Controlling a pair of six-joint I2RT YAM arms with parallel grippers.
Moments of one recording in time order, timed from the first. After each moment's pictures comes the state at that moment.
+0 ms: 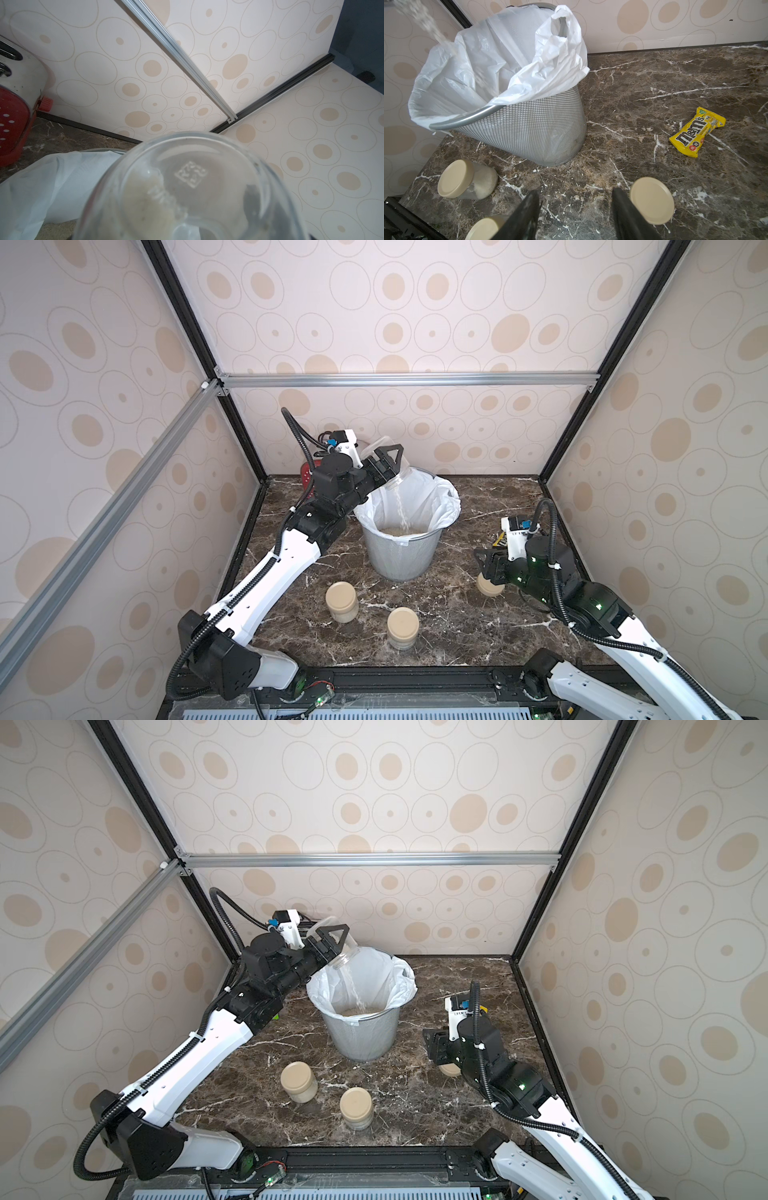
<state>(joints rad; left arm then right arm) -0.53 1.38 1.41 -0.06 0.02 -0.89 0.62 0.76 0.94 -0.69 0.15 0.41</state>
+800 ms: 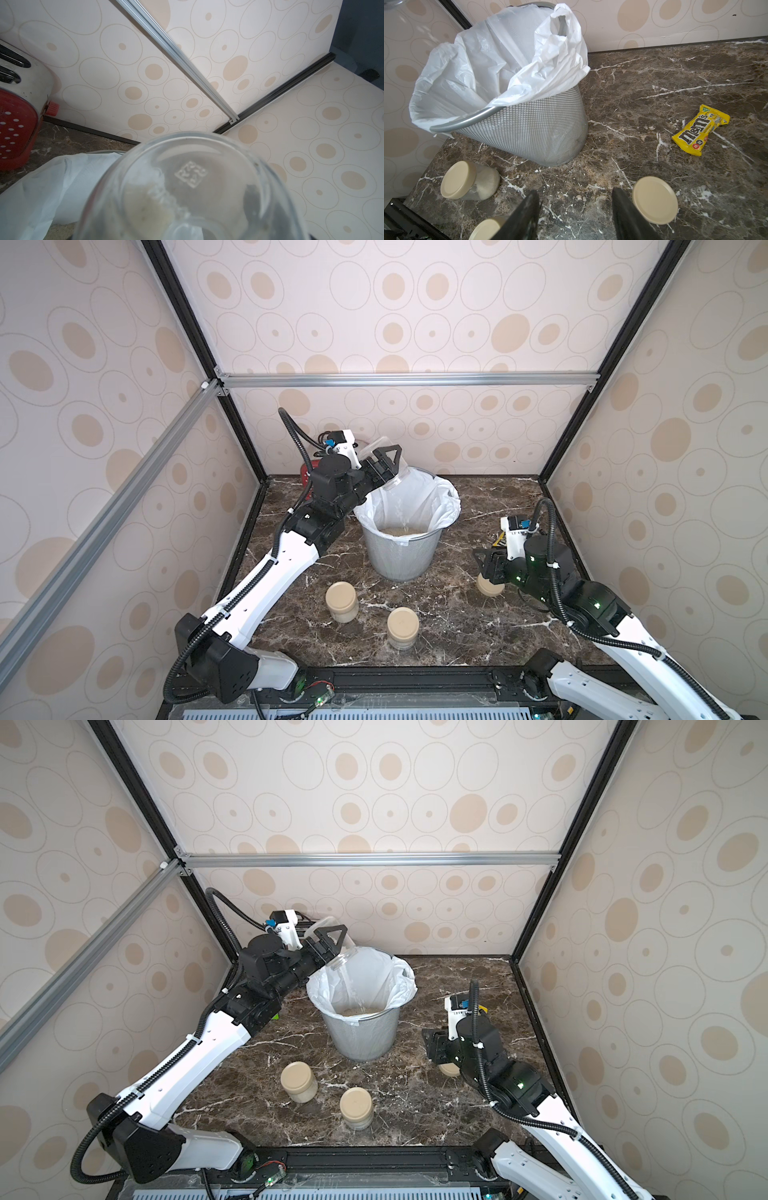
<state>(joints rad) -0.53 1.37 1.41 -0.07 0.01 -0.86 0.62 0.76 0.93 -0.69 0.15 0.43</state>
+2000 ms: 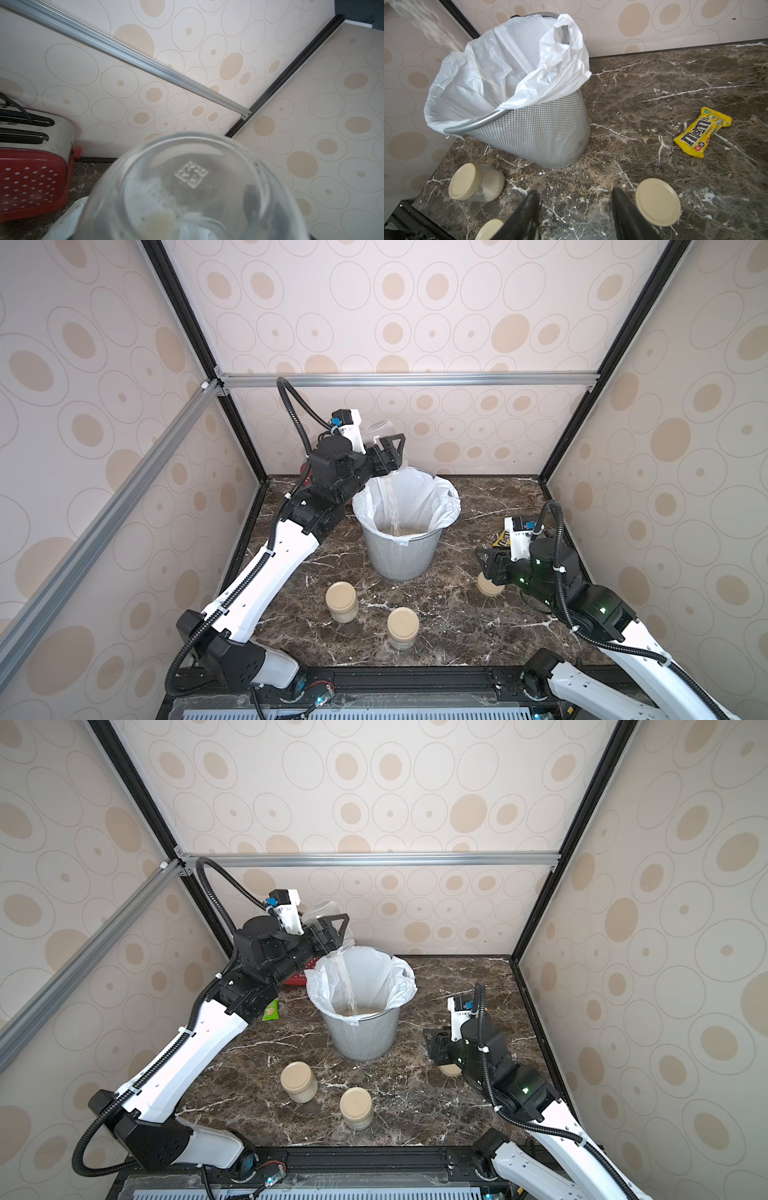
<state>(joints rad) -0.55 1.44 1.63 -0.22 -0.04 -0.58 0.62 0.73 0.93 -0.69 0.15 0.44</state>
